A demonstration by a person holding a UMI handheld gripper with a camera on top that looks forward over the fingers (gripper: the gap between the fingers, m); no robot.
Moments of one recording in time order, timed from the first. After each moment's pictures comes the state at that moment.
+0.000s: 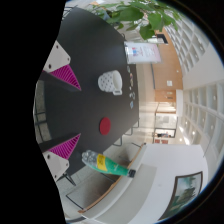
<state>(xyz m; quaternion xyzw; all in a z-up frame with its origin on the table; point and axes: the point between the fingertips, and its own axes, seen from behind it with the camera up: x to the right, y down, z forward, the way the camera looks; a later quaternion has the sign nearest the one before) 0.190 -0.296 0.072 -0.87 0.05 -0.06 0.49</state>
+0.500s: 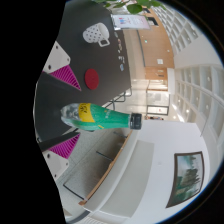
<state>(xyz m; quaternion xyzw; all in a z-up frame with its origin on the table) 0.371 -0.242 0.064 -0.83 0.14 -0.14 0.52</state>
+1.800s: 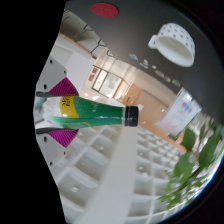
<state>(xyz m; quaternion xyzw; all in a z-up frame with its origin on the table) 0.203 -0.067 0.321 -0.31 -0.48 -0.73 0.38</state>
